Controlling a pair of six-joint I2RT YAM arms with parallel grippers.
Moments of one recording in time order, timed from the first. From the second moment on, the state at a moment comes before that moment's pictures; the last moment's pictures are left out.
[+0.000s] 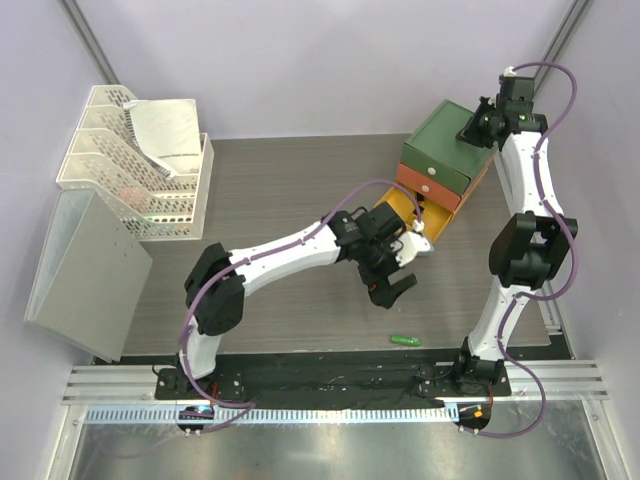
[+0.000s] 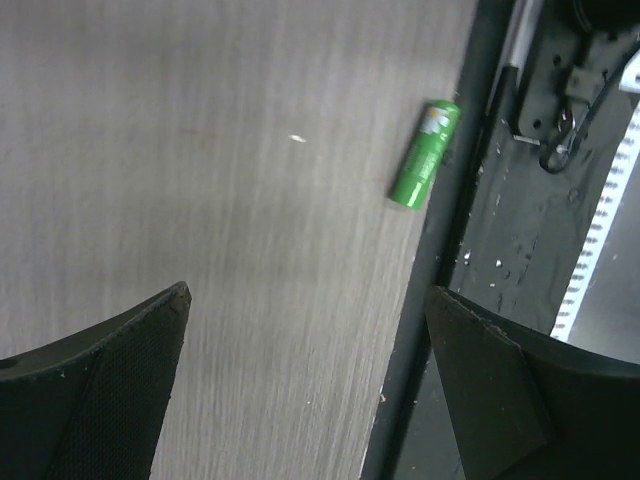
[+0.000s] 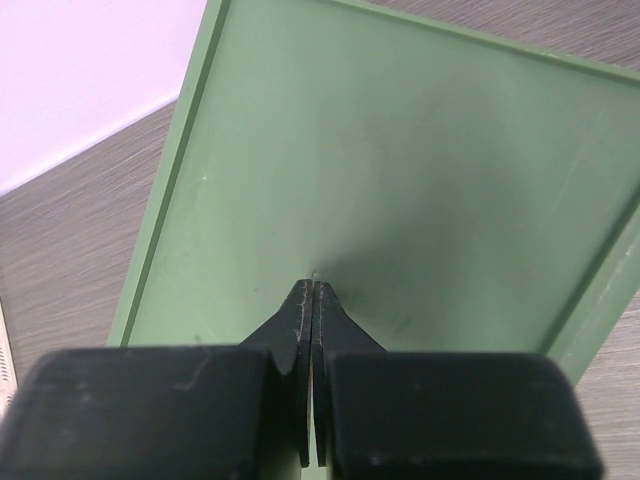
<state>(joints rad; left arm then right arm) -1.03 1.98 1.75 -0.80 0.36 0.16 -0.14 2.00 2.04 -0.71 -0.19 0.38</state>
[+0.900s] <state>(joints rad) -1.25 2.05 1.63 -0.70 0.27 0.32 -0.14 1.85 1.85 -0.70 -0.20 0.45</state>
